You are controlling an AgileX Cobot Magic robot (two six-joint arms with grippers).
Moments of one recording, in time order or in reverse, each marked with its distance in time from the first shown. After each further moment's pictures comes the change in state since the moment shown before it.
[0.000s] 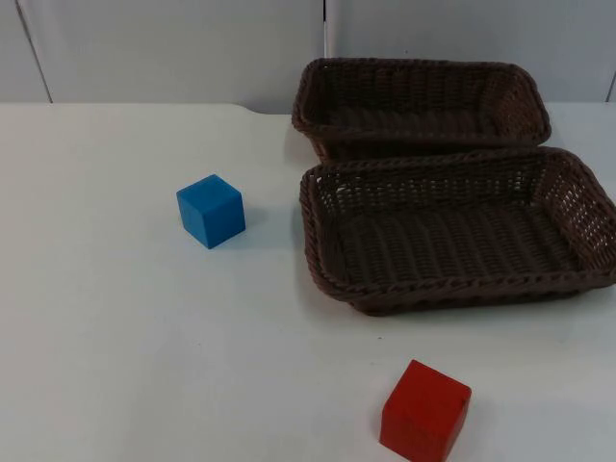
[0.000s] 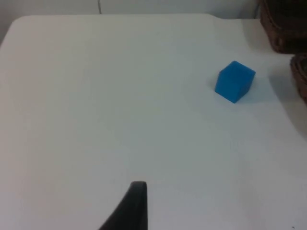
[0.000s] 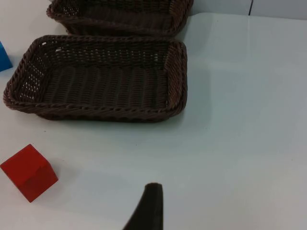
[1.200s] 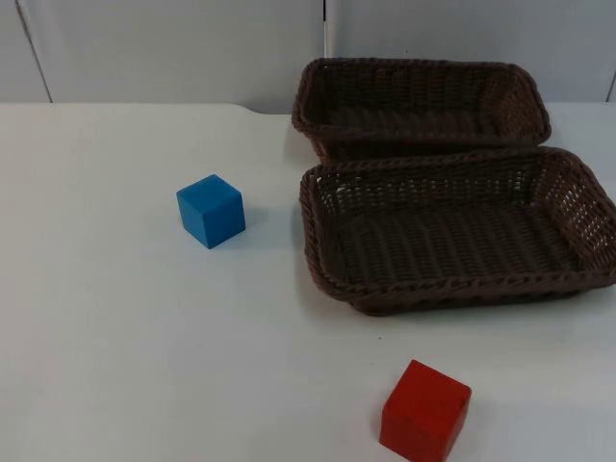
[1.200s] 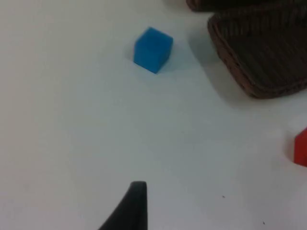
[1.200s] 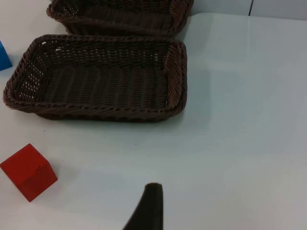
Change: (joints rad) right arm 0.000 0.000 0.000 0.000 0.000 -0.004; left arm 0.000 0.266 -0.009 -0.286 -0.024 0.249
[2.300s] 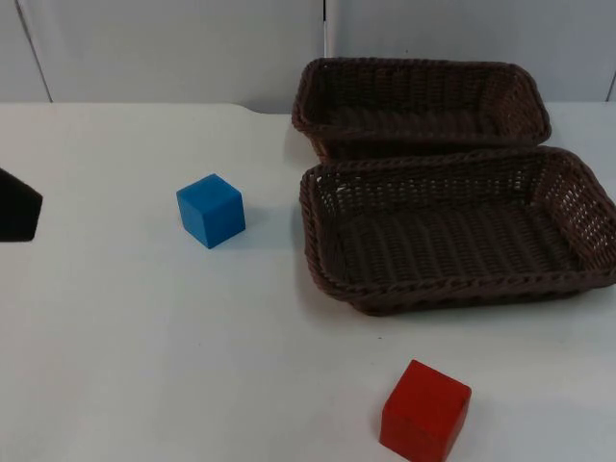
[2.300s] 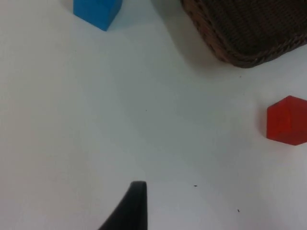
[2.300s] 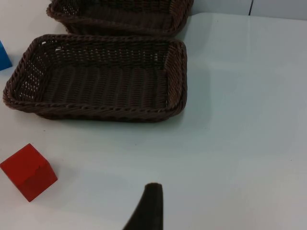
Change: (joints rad) right arm 0.000 0.000 0.000 0.000 0.000 0.000; left arm -0.002 0.435 -0.002 -0.223 -0.118 0.275
